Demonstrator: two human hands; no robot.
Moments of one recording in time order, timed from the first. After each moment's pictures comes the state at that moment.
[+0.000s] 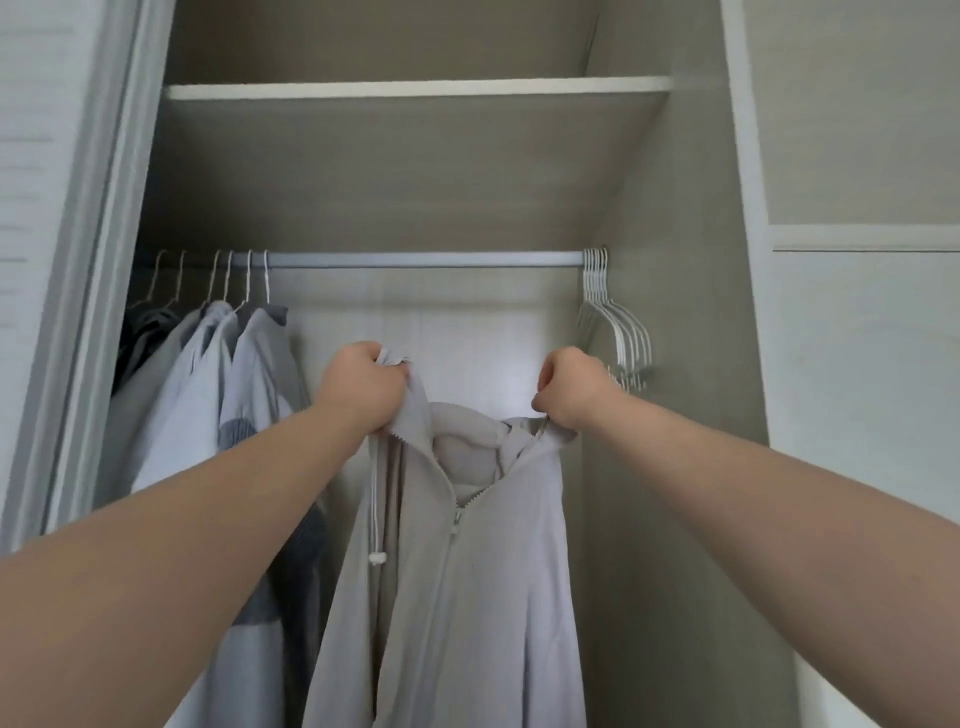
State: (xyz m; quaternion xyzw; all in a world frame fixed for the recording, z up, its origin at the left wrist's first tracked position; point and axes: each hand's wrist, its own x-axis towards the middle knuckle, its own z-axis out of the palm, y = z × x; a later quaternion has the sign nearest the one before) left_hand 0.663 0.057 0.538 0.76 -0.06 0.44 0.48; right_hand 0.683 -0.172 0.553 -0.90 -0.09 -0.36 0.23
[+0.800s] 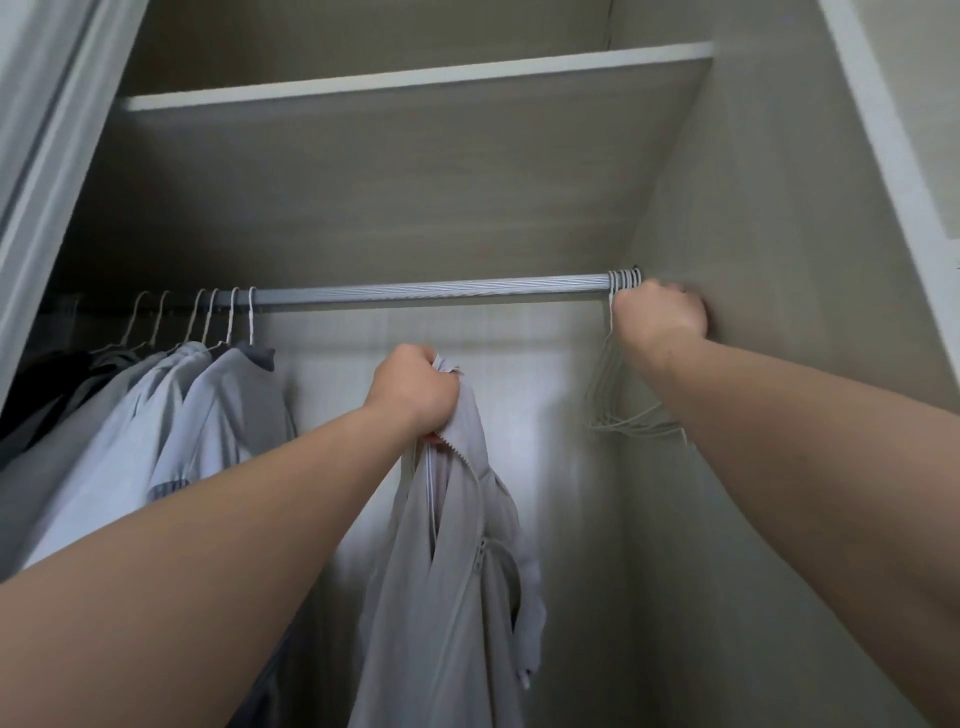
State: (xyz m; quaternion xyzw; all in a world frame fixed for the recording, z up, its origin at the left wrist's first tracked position) left_hand 0.757 0.016 0.591 0.79 -0.08 0.45 0.40; right_hand 0.784 -0.225 0.663 -0.83 0.10 -0.54 -0.11
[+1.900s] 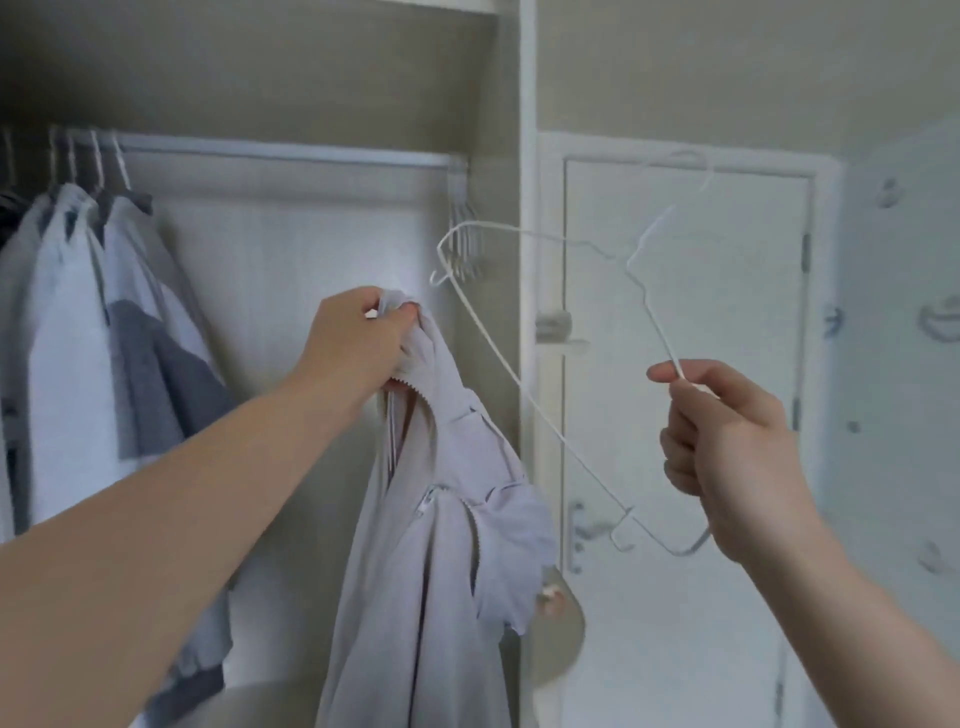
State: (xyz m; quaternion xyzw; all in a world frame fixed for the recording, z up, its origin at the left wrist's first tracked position) left_hand 0.468 -0.085 0.448 0.70 -0.18 0.30 0.62; right_hand 0.359 -0.340 0.372 -0.62 -0.08 -0.40 0.67
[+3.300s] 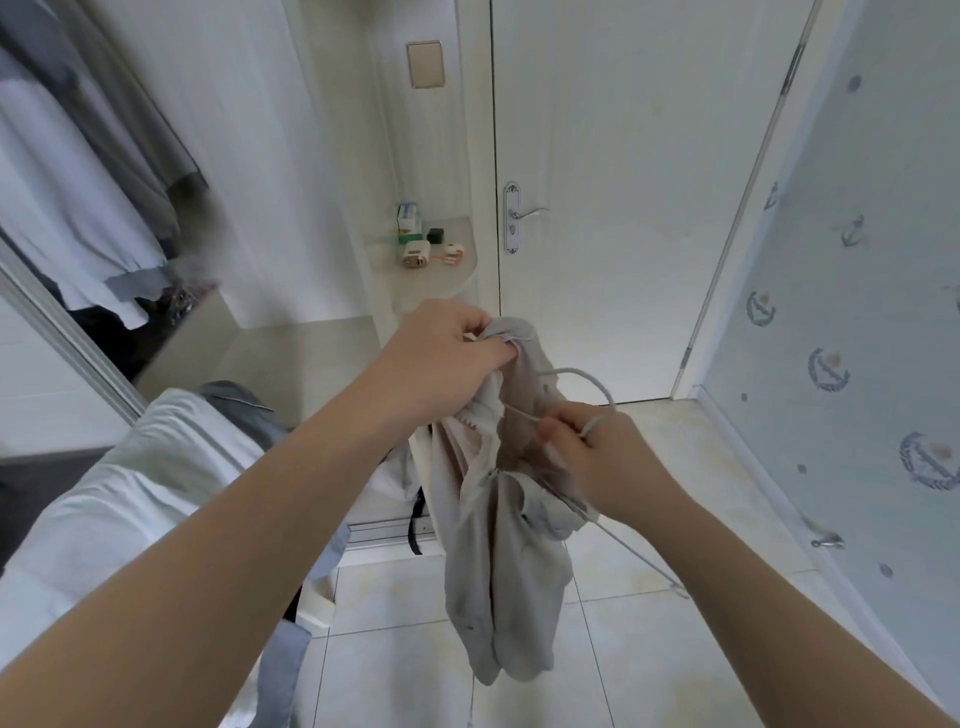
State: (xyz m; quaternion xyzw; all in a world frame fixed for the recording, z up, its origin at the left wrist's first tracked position) left_hand 0.166 -0.370 0.180 0.89 -0.14 0.00 0.43; right_hand 0.118 -0.546 0.089 -0.90 -0.03 -0.04 0.43
